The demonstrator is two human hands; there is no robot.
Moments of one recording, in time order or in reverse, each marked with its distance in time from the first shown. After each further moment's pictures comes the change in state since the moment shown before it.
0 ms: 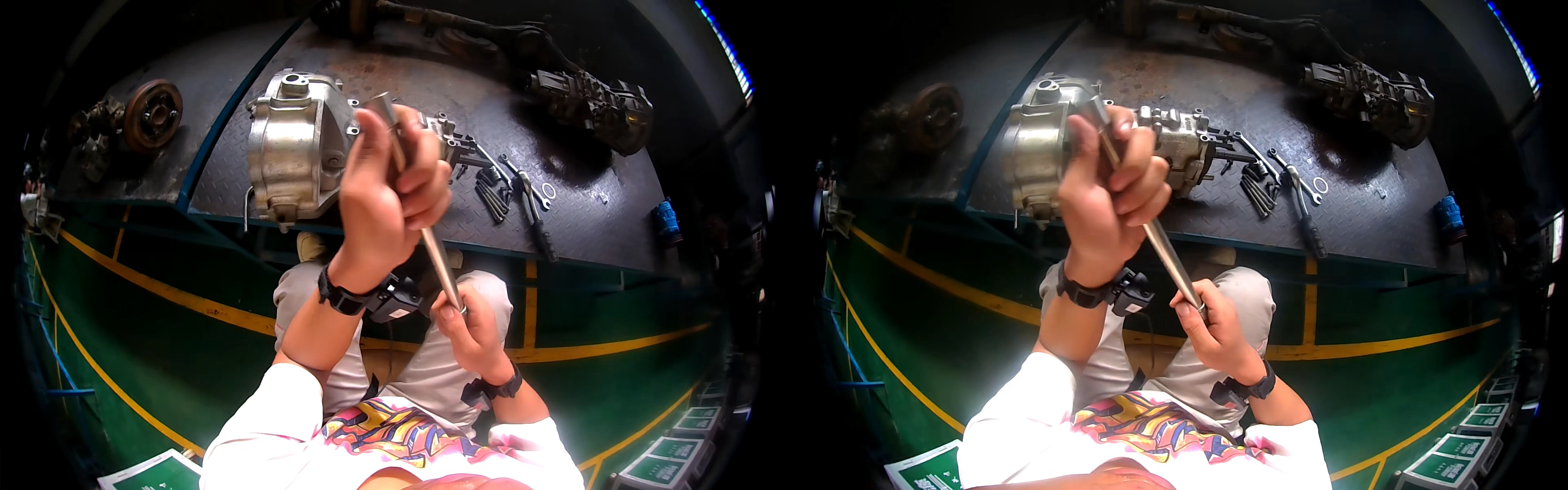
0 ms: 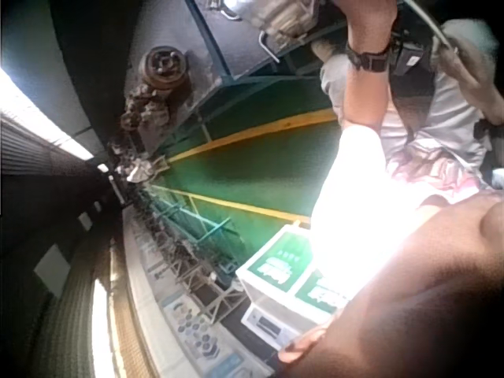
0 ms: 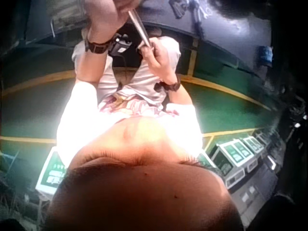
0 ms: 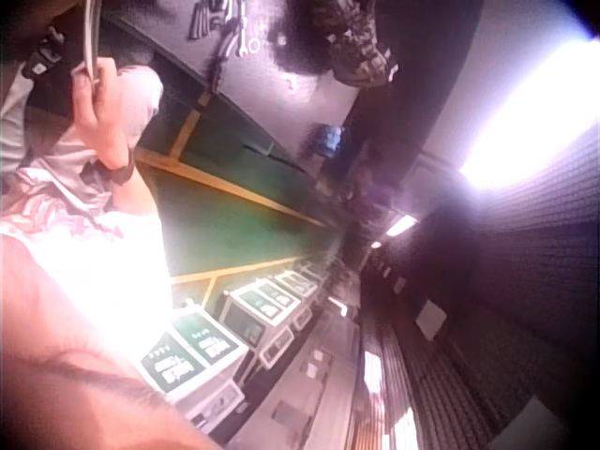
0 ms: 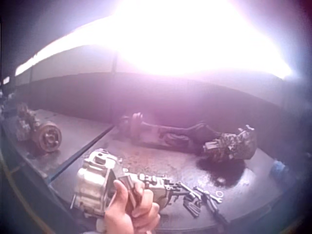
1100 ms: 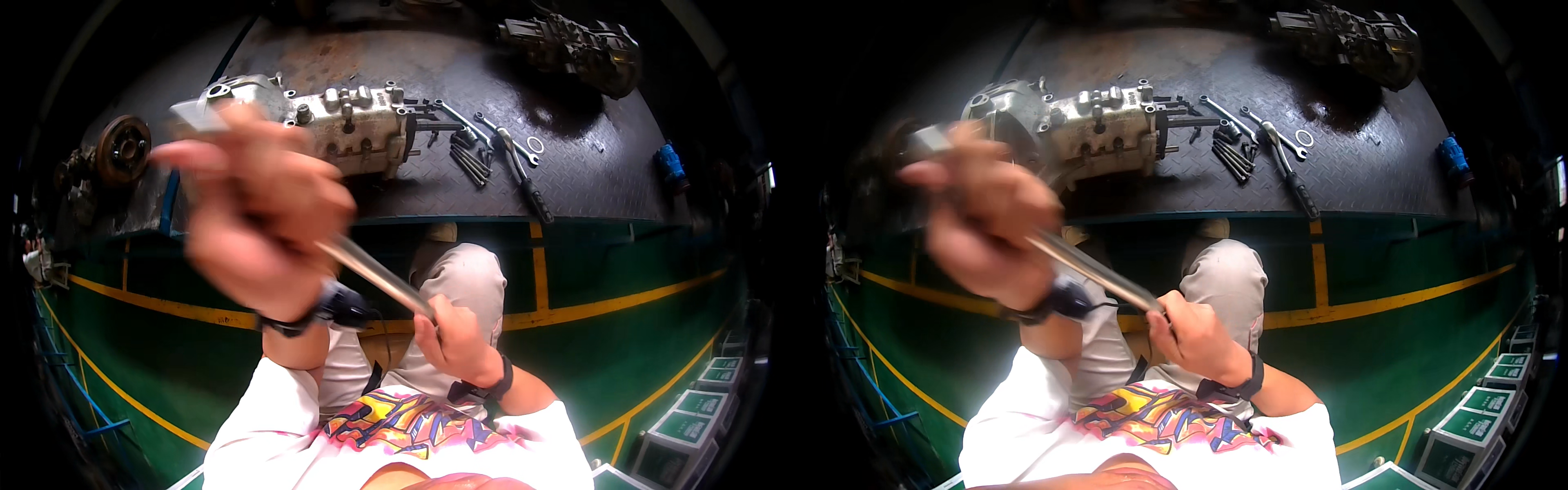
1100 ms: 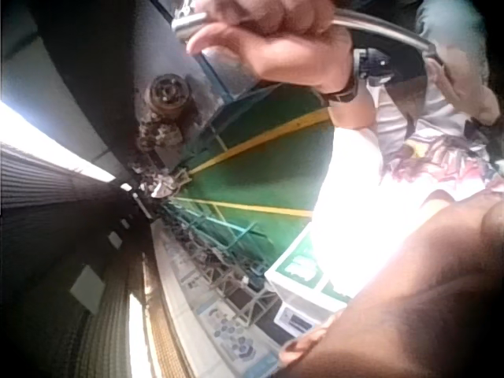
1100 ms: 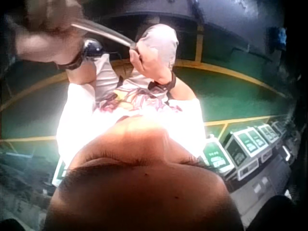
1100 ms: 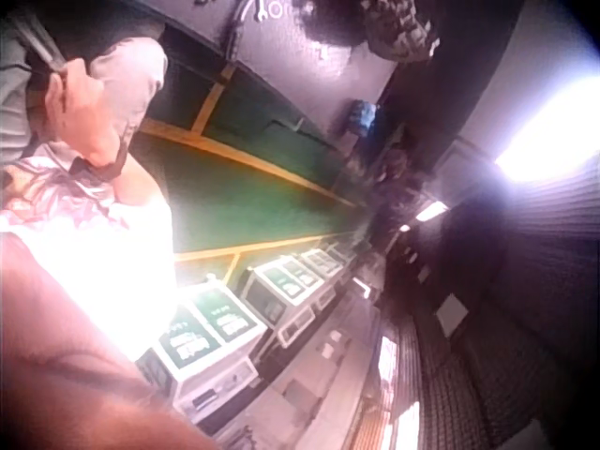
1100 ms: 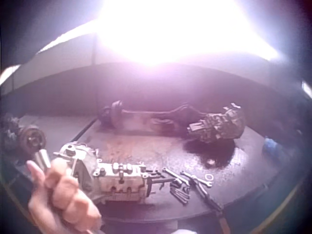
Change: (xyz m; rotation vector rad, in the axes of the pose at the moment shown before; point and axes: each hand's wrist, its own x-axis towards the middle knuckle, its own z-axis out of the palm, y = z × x) left_hand -0.007 0.018 0.020 -0.134 -0.145 0.100; right_hand -0.025 0.012 -0.011 -0.403 0.023 -0.234
